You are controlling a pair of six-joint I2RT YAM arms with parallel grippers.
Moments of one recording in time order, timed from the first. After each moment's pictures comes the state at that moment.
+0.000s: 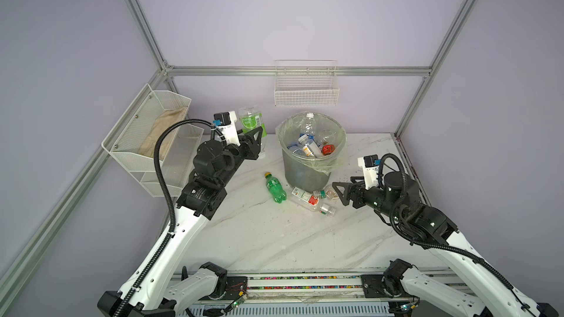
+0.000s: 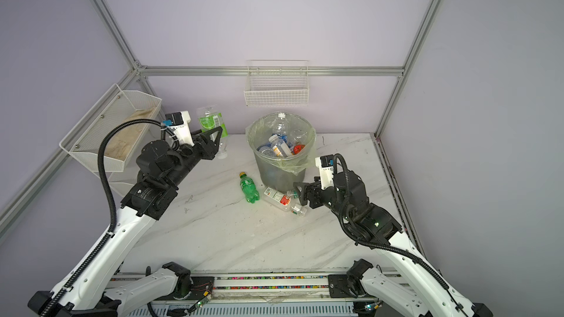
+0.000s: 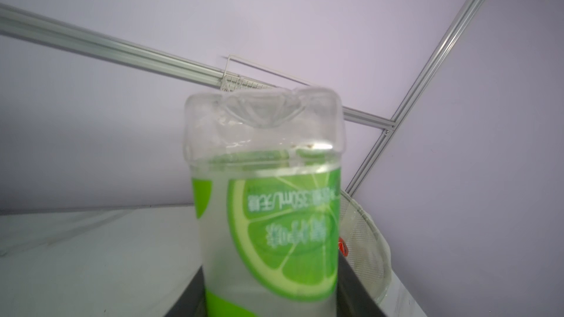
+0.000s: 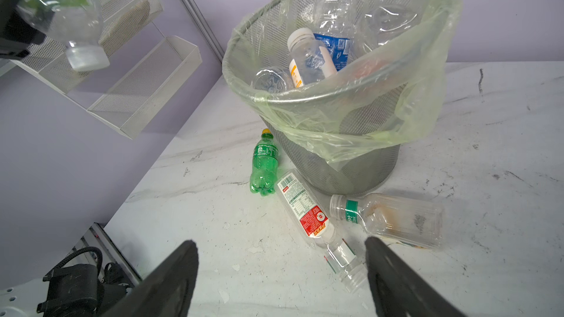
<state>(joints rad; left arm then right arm) -0.39 1.07 1.26 -0.12 0.00 -0.36 0.65 0.82 0.99 -0.55 -0.04 0.39</state>
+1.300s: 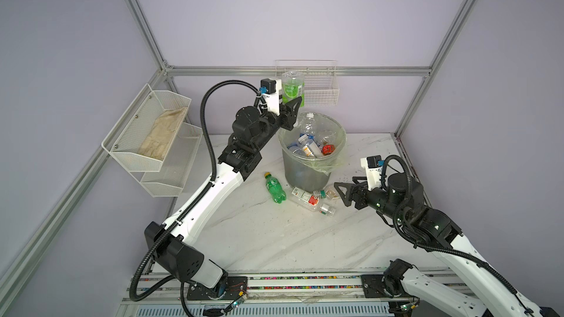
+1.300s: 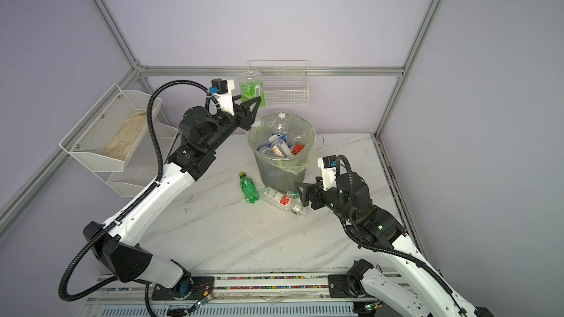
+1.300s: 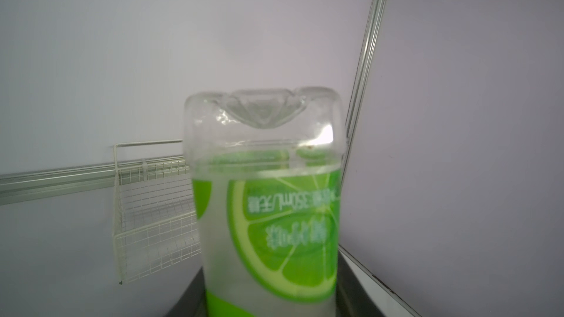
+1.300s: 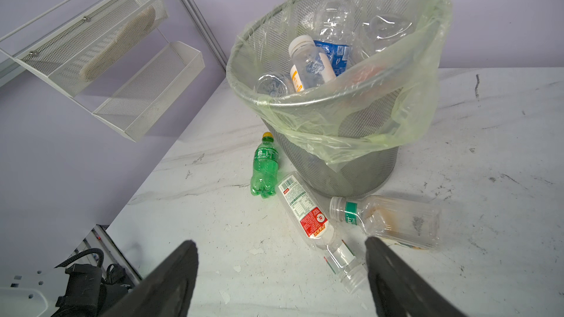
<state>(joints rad) -0.53 1.54 1.64 0.09 0.05 -0.14 0.65 0.80 0.99 -0.55 -0.04 0.39</state>
